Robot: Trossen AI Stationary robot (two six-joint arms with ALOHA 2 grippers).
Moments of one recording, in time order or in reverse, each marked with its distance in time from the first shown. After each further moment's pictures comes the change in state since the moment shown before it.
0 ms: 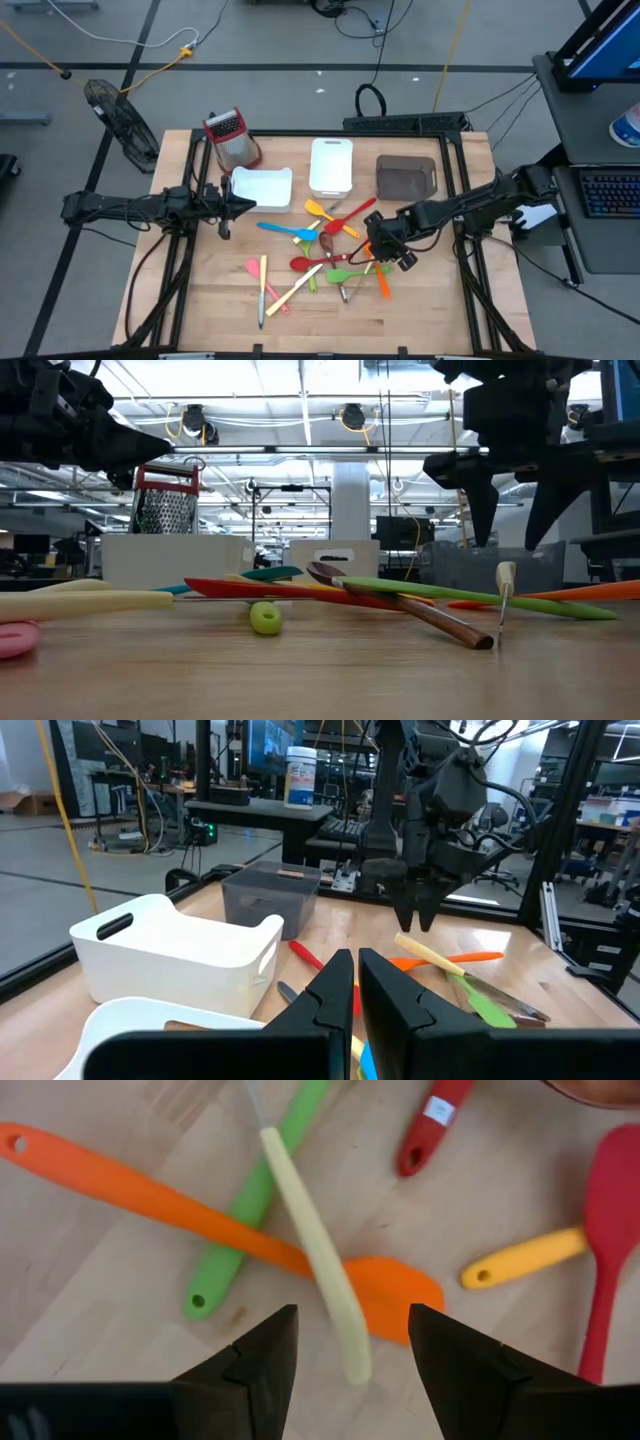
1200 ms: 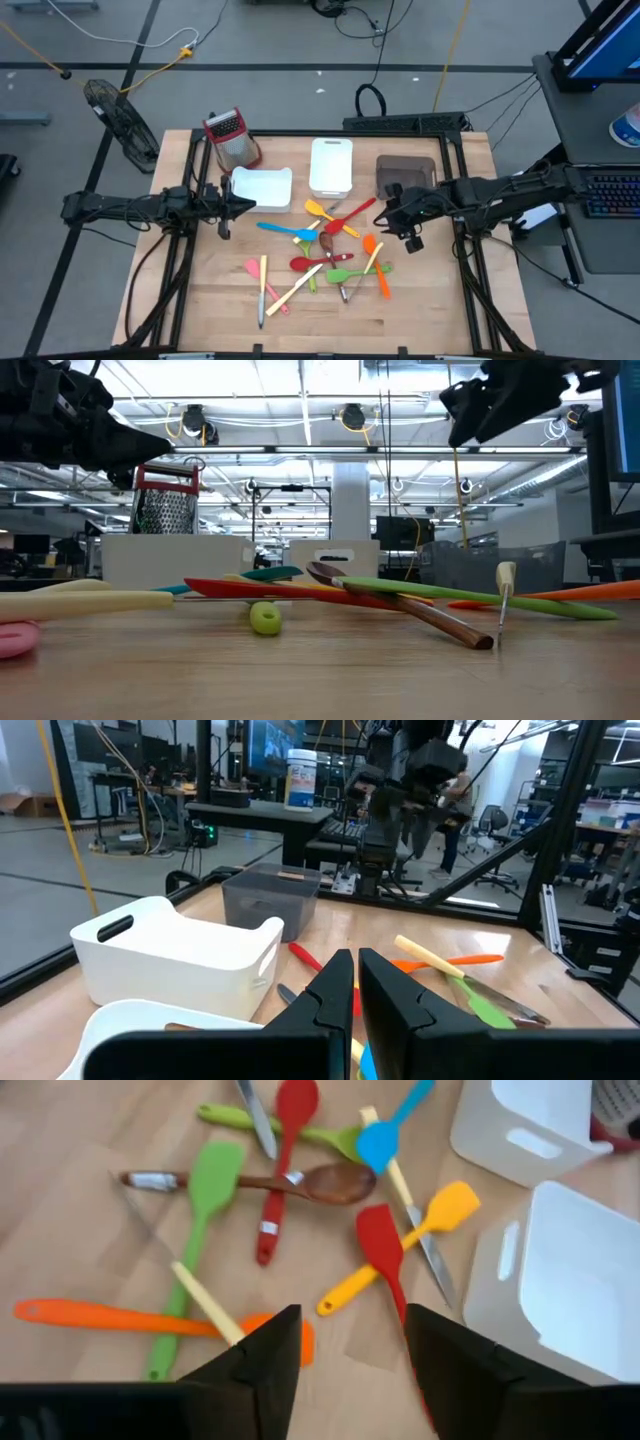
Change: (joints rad) left arm 0.000 0.000 0.000 0.005 -0.001 0.000; right arm -0.097 -0.378 0.000 0.009 0.082 0.173
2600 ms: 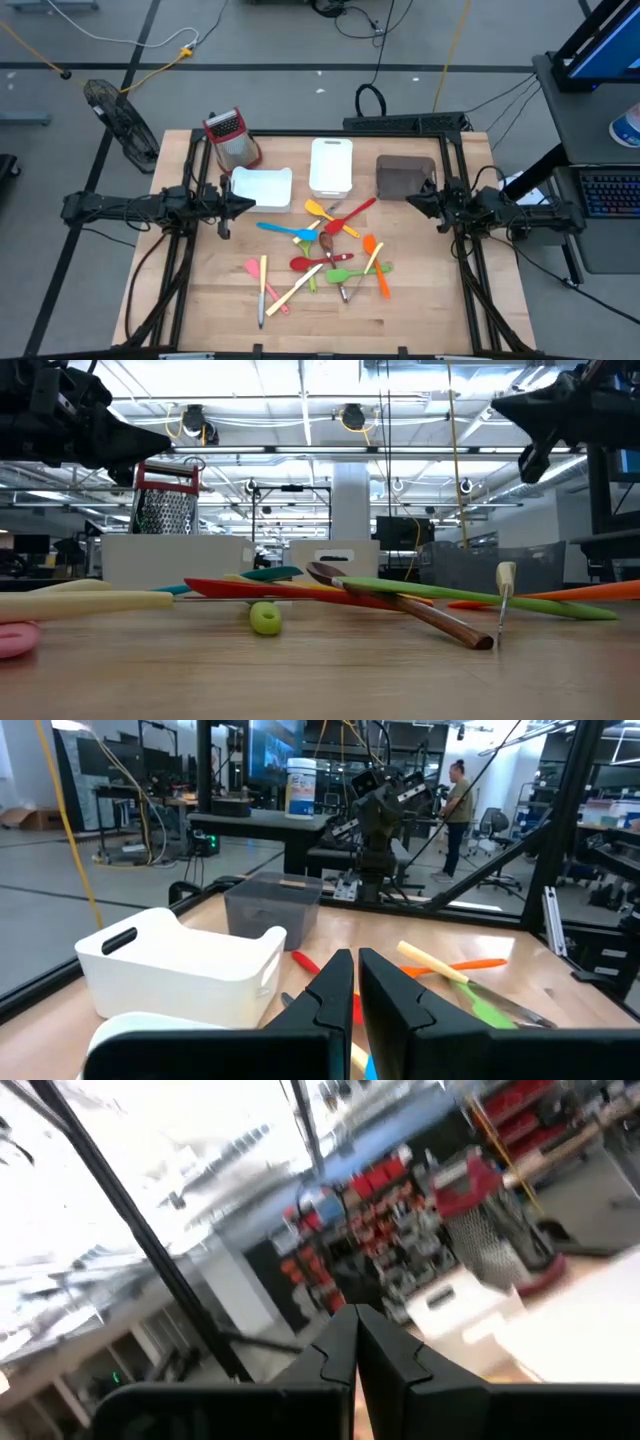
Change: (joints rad) left arm 0.002 0.000 0.000 0.019 -0.002 0.023; right arm -0.133 -0.951 -0.874 0.998 0.032 0.859
